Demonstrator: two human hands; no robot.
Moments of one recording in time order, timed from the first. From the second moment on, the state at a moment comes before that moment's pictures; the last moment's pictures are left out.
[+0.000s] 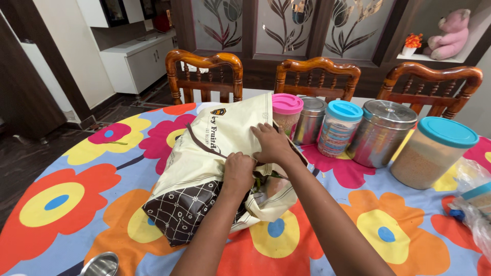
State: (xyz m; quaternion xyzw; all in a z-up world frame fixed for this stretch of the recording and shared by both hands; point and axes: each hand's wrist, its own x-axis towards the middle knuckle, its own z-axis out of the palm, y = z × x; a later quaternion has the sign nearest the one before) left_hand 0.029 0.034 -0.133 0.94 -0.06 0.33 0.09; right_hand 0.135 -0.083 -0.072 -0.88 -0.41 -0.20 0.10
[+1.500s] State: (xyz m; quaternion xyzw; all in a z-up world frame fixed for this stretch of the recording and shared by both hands) left_hand -0.016 0.192 -0.100 0.80 0.20 -0.09 0.56; right_hand 0.131 -0.181 -0.135 -0.90 -0.31 -0.23 0.20
